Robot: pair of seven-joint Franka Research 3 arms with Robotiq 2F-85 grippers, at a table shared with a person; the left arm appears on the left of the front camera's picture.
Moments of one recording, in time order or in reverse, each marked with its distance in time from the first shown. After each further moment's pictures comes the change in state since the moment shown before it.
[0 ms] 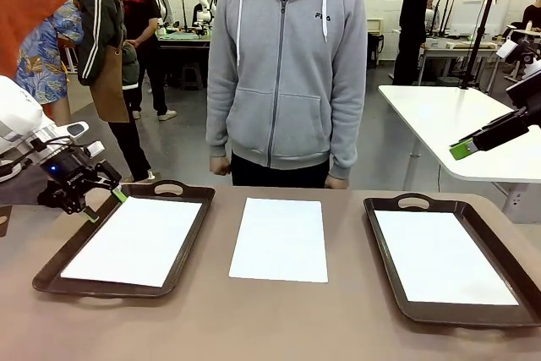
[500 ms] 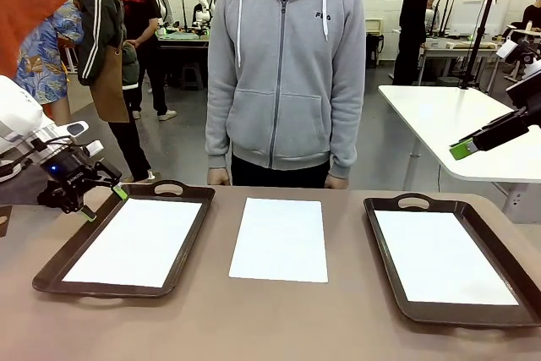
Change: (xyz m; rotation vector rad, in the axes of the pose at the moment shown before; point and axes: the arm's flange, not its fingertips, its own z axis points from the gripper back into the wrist) left arm 0.002 0.001 0.000 0.005 -0.016 0.011; right arm 0.000 0.000 0.000 0.000 0.000 0.000
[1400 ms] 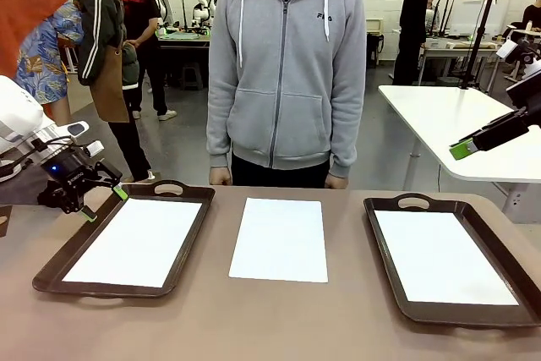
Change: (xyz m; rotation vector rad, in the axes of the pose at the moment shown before) left arm 0.000 0.000 0.000 0.000 0.002 -0.001; right arm 0.000 0.000 0.000 0.000 0.000 0.000
